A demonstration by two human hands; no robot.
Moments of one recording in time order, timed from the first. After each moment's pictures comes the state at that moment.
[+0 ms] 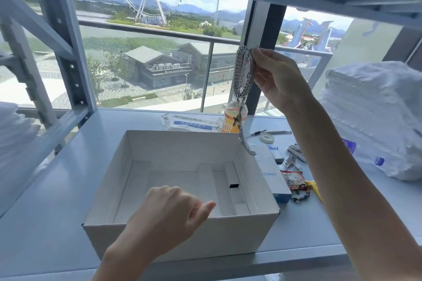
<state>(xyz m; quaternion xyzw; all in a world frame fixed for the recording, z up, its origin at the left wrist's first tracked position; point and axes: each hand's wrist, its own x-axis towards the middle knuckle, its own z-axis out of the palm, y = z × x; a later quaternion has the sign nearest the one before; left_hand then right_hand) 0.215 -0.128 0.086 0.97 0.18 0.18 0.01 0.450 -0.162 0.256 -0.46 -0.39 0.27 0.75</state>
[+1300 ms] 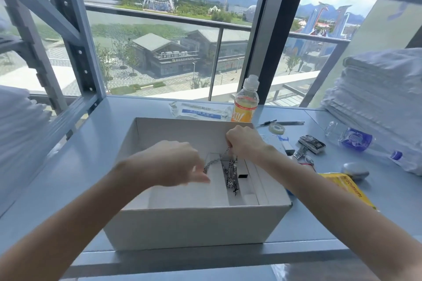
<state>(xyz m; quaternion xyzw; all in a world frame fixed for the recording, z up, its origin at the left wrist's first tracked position) 0.244 -0.074 0.133 0.98 0.17 -0.07 0.05 0.448 -0.122 0.100 -0.82 -0.57 -0.03 -0.08</state>
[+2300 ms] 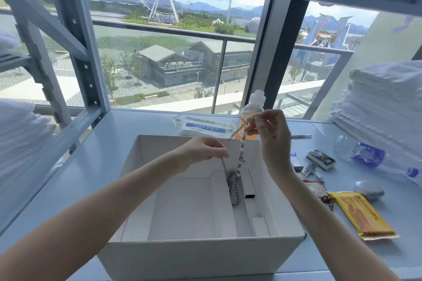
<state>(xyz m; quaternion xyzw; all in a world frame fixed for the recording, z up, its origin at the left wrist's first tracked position) 0.322 -0.017 0.105 0.78 0.23 0.08 0.57 0.451 -0.139 0.120 -0.56 -0.45 -0.02 0.70</state>
